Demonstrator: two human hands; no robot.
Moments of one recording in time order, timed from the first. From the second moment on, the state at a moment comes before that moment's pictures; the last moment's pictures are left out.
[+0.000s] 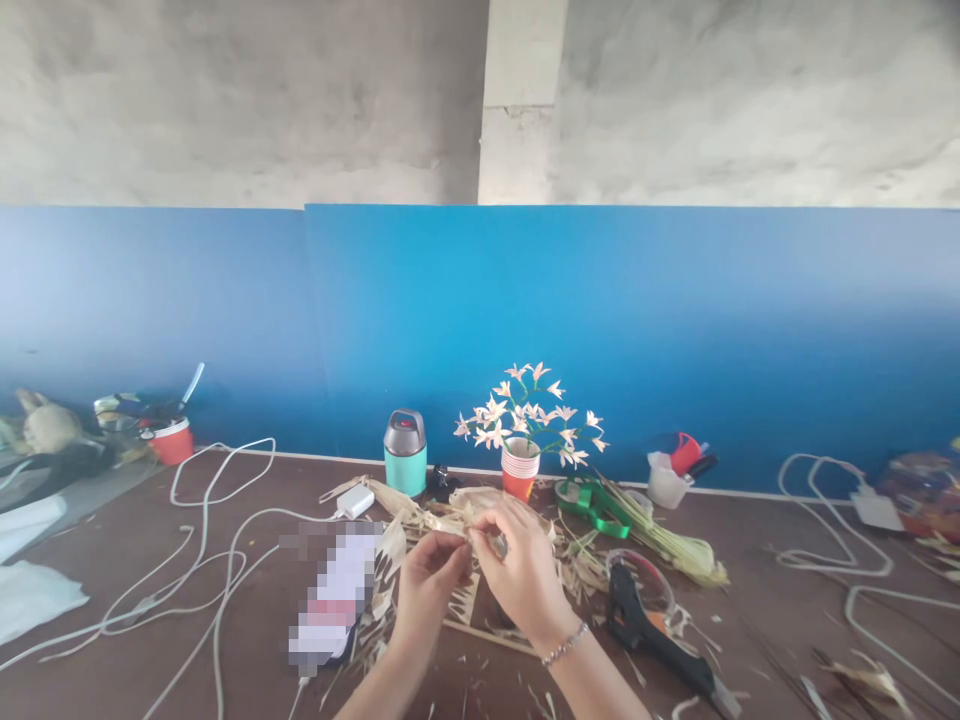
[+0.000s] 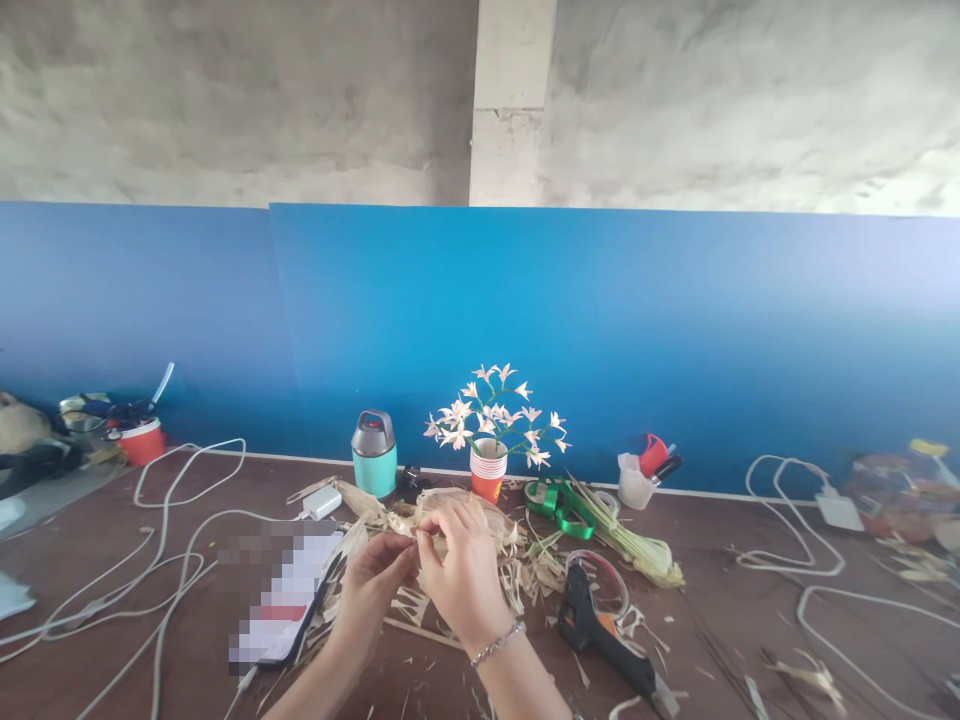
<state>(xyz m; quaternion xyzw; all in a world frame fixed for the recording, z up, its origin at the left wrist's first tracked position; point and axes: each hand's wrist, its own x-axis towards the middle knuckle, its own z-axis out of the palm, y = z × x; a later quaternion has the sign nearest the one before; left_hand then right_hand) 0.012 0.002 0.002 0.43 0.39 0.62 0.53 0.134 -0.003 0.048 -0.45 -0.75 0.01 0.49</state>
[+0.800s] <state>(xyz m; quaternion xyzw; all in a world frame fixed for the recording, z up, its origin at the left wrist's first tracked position) 0.009 -0.005 0.007 0.47 0.40 0.64 0.47 0.134 -0.008 0.053 -0.43 -0.76 0.03 0.48</state>
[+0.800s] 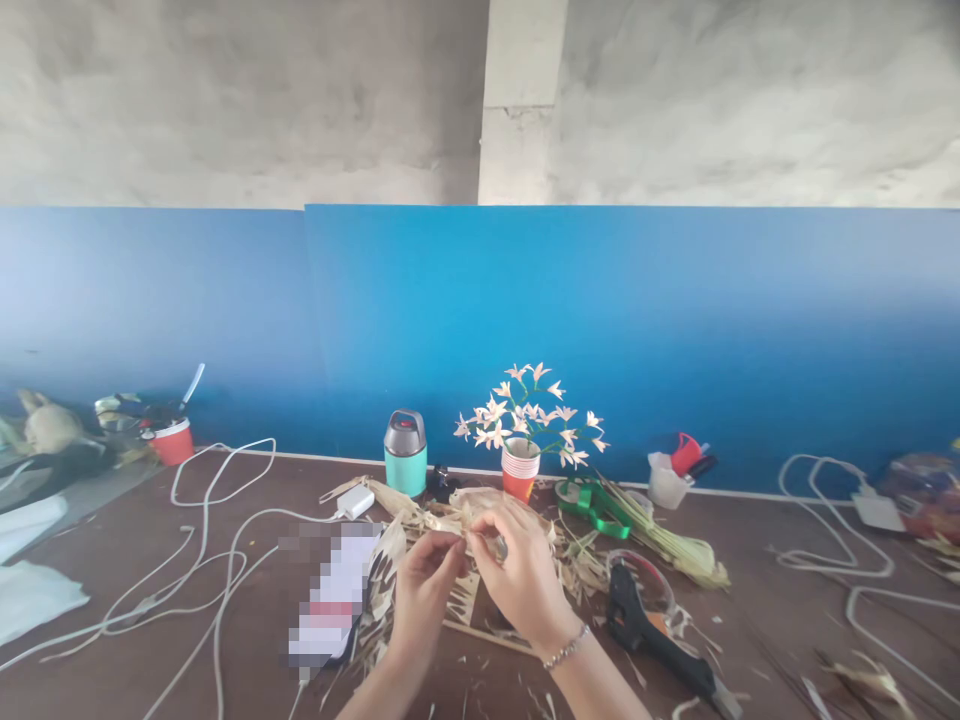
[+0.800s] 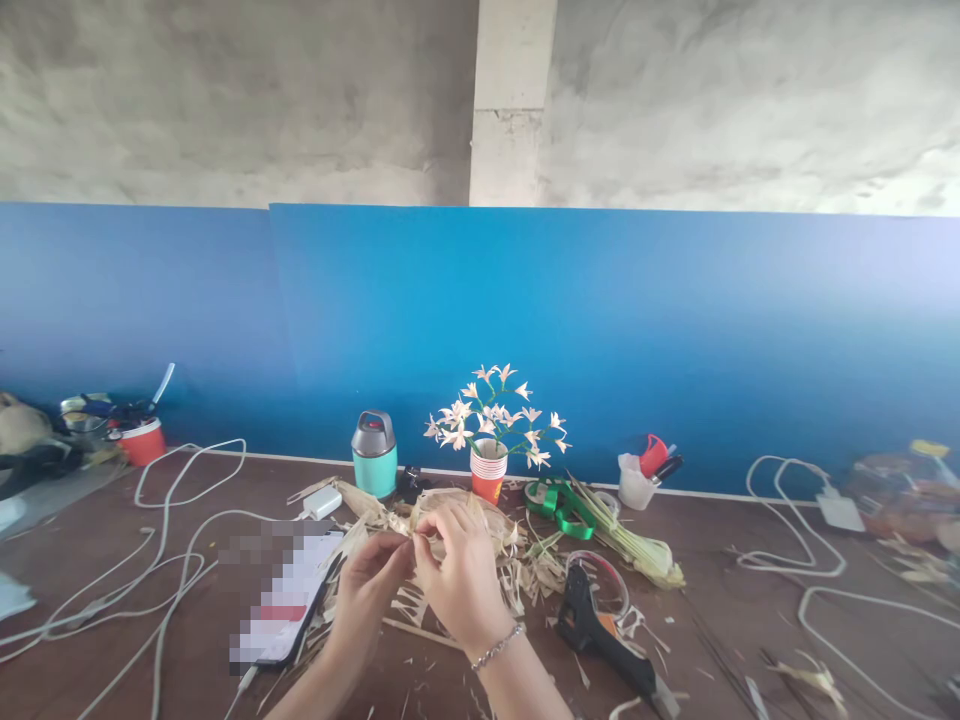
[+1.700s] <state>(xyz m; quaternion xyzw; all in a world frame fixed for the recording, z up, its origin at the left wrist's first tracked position) -0.007 -0.011 0.001 0.64 0.30 0.70 0.00 0.139 -0.028 0.081 -0.36 -0.53 0.68 0.36</state>
